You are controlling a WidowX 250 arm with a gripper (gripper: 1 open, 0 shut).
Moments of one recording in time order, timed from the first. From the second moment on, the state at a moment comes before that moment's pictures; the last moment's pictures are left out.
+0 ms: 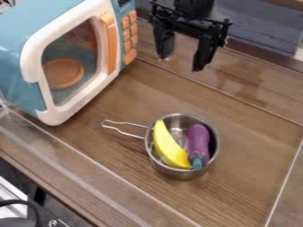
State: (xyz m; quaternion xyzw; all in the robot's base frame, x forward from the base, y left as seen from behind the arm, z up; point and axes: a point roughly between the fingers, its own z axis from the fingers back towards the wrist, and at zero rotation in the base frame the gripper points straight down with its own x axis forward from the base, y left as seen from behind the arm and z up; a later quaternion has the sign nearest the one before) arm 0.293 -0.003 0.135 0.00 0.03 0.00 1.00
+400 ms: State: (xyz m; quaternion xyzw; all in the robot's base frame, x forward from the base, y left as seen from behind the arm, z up) arm 0.242 -0.018 0.069 -0.04 0.10 0.13 0.99
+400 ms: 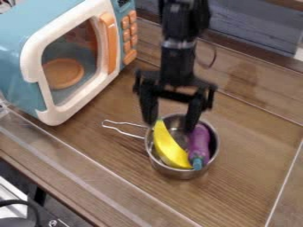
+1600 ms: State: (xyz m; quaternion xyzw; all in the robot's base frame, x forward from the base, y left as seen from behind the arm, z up) arm 0.251 -0.033 0.035 -0.07 0.02 0.22 0.97
